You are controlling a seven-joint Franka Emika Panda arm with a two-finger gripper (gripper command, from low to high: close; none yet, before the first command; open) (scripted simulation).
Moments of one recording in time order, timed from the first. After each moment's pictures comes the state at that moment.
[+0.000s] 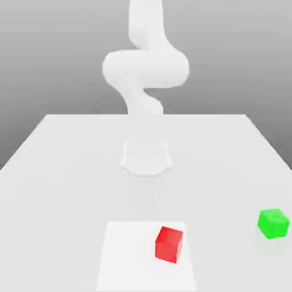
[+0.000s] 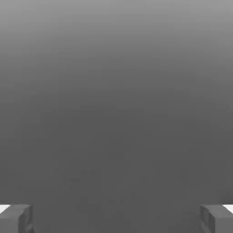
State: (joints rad) arm -0.01 -0.71 0.02 -2.34 0.01 2.35 0.84
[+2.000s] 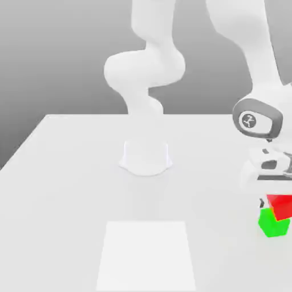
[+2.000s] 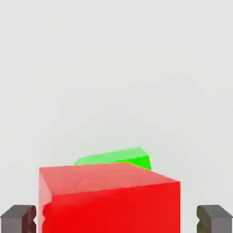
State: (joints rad) arm 0.49 0.23 0.27 -2.55 -0.17 2.77 1.71
